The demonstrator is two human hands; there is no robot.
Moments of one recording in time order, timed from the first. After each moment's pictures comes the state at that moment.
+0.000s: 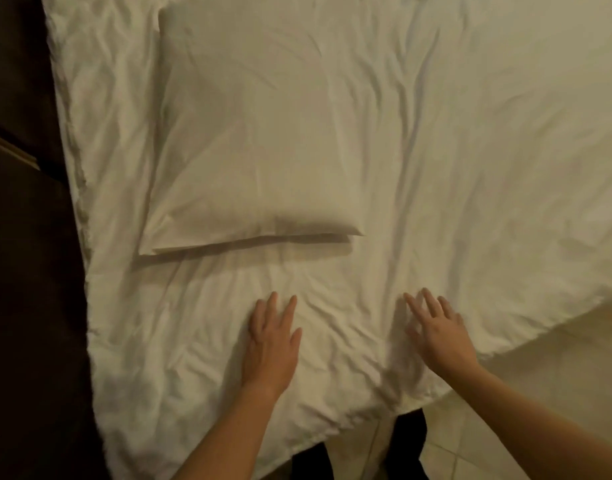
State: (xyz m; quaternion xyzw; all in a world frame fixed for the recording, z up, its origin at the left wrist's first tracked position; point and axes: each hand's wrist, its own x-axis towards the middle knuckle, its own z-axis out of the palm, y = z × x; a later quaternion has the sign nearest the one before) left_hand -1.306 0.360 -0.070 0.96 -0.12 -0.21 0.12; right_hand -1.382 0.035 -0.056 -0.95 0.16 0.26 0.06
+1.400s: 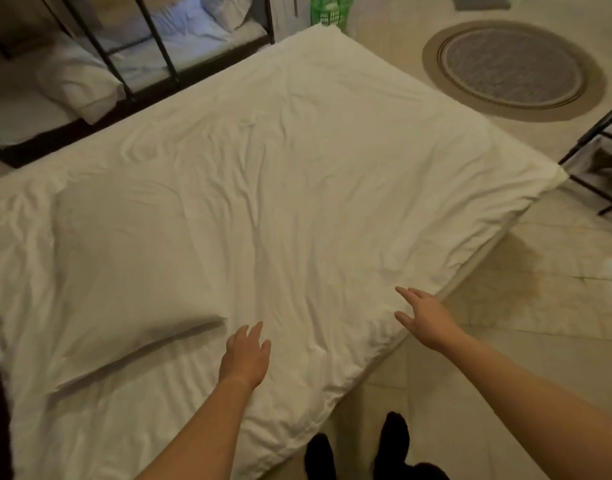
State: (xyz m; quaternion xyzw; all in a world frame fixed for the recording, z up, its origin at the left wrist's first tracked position) left_hand -1.291 0.075 0.107 0.93 -0.12 -0.33 0.10; right_hand -1.452 -0.284 0.130 -0.91 0.30 0.19 0.22
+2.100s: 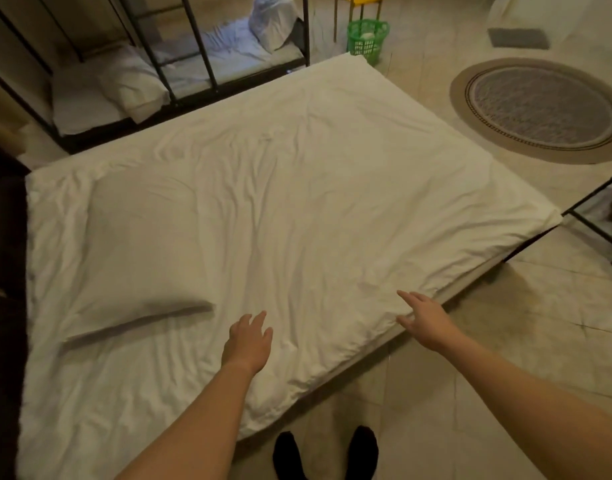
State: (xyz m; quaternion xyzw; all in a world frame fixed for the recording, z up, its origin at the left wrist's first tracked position) left_hand -1.366 -0.003 0.176 0.94 -0.08 -0.30 0.13; right_hand -1.495 -0.375 0.184 -0.92 0.24 0.19 0.22
